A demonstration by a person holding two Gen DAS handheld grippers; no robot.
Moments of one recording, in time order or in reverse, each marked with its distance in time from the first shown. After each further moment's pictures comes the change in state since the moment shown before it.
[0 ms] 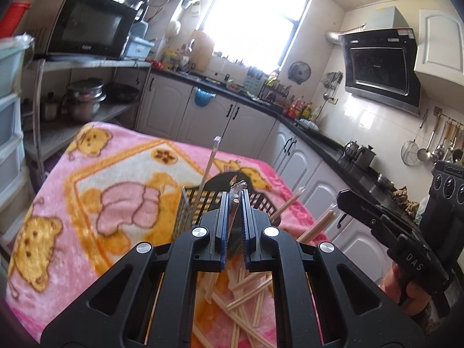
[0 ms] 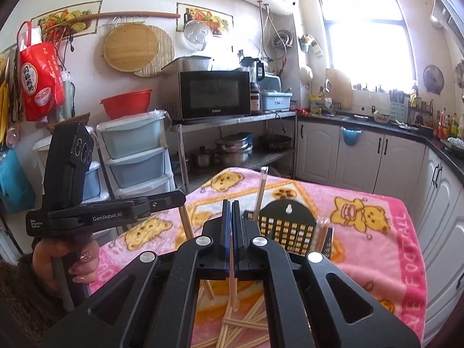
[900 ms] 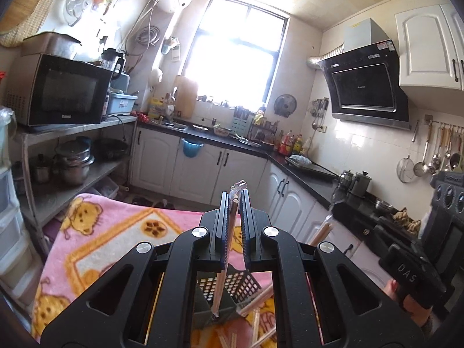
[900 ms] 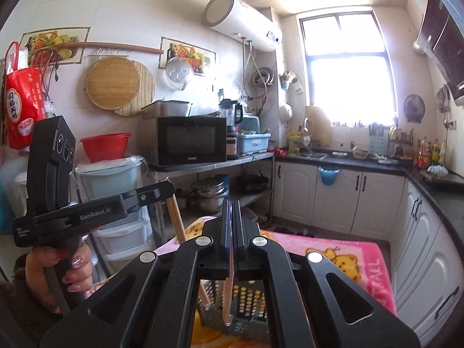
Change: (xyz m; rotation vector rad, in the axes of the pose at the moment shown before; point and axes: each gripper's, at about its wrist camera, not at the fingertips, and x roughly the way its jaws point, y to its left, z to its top) left arm 0.000 -0.050 0.098 0.125 -0.188 0.005; right arm -0.013 -0.029 0.086 -0.039 -0.174 -0.132
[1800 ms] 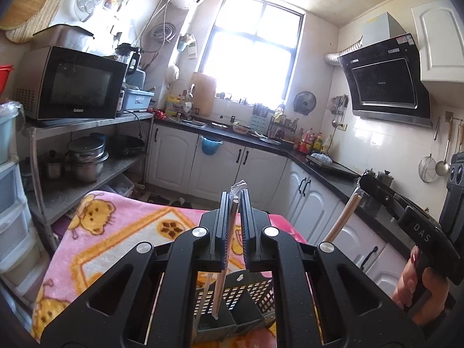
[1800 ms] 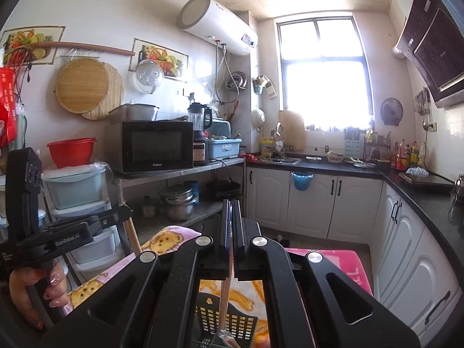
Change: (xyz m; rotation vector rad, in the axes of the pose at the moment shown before) left arm 0.041 0.023 -0.018 -0.012 0.011 0.083; right arm 0.044 -0.047 -0.012 0.043 0.002 -0.124
